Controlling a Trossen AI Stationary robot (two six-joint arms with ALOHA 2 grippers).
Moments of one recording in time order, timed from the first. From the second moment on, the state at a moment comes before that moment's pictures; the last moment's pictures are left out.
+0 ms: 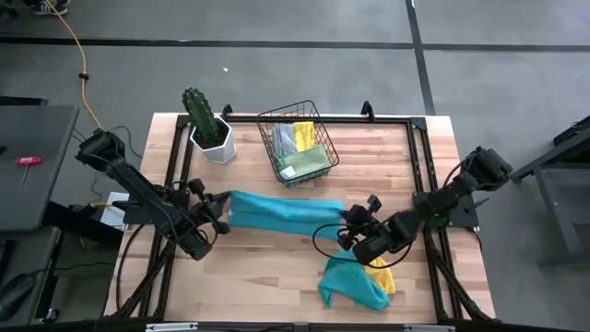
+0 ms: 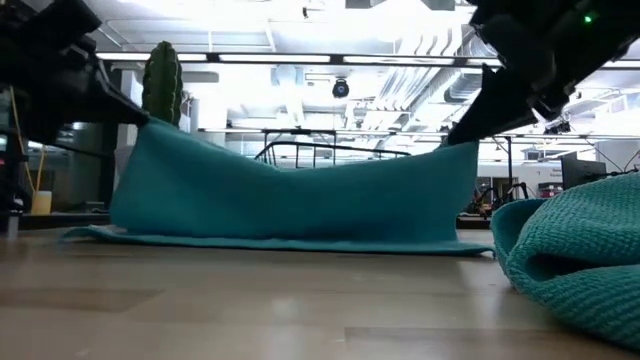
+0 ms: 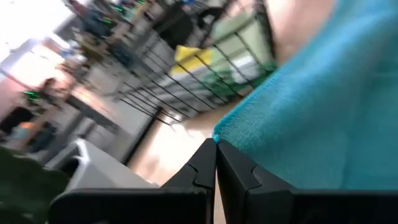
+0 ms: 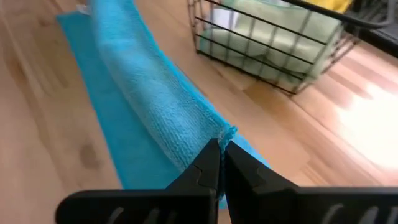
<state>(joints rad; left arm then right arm) -0.63 1.23 0.52 -0.83 -1.28 -0.86 0.55 1.52 0.81 -0.41 0.89 0.96</state>
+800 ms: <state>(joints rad) -0.30 1.13 0.52 -0.87 -1.40 -0.75 0.41 1.52 0.96 -0.65 1.02 0.84</state>
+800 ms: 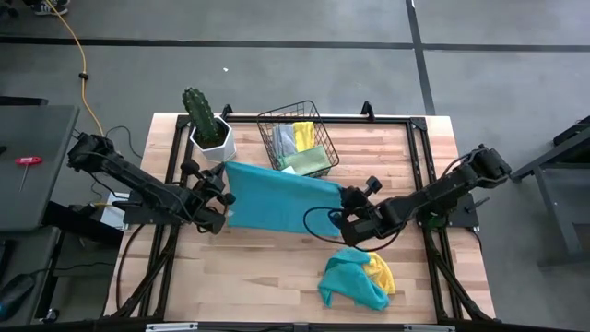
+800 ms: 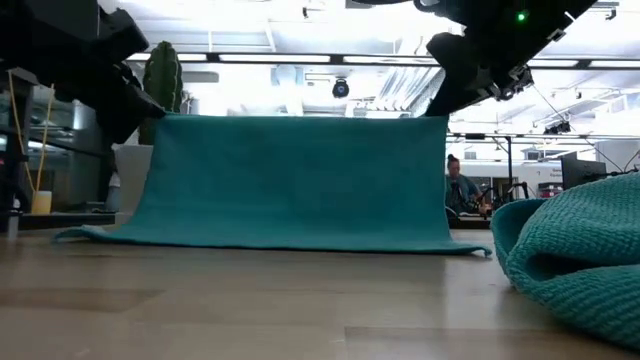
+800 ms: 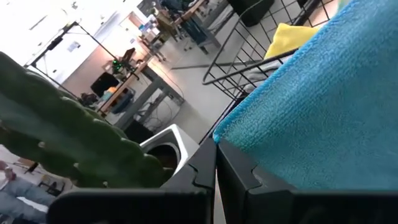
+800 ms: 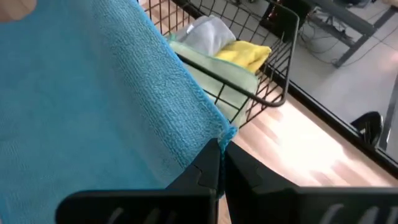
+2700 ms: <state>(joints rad) -0.61 1.48 0.52 -0.87 -1.07 -1.06 0.52 1.66 0.84 -0.35 0.86 0.90</state>
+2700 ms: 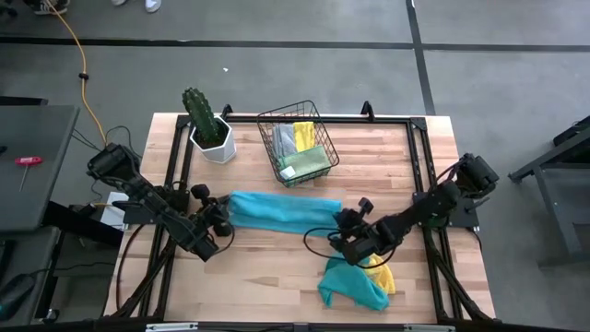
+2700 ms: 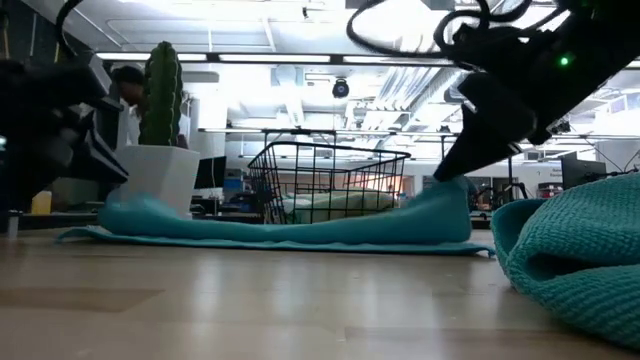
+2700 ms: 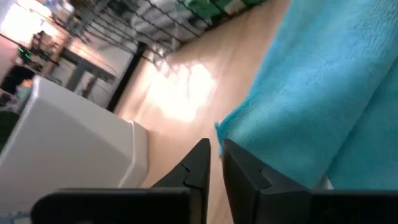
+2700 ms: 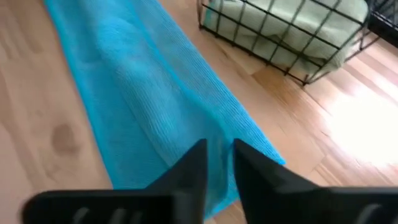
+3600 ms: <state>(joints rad) -0.32 1.37 0.70 -0.97 -0.82 -1.01 0.52 1.66 0.96 -0.69 0.87 0.99</state>
